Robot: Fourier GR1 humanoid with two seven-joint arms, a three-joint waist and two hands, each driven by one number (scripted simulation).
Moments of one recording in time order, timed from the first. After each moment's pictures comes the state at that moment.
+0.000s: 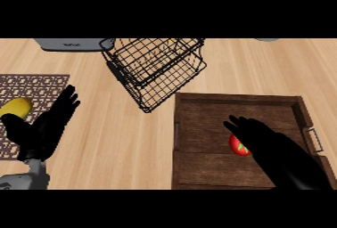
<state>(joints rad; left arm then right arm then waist) -0.07 0.28 0.02 -1.56 0.17 -0.02 0.21 -0.15 -0.58 0.48 -2.08 0.53 0.48 0.59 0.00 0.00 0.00</state>
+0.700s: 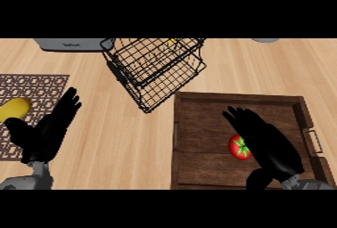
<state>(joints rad) -0.06 0.24 0.05 -1.56 0.13 -0.04 0.20 -0.12 -0.48 0.45 -1.83 0.84 0.30 0.32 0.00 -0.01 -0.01</state>
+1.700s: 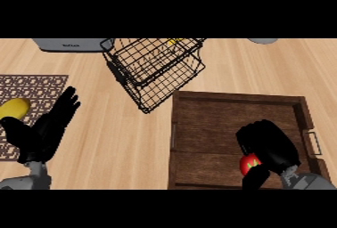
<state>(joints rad) -0.06 0.22 0.07 -1.59 0.12 -0.07 0.23 -0.13 -0.46 0.43 -1.73 1.00 0.37 0.23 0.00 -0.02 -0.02</state>
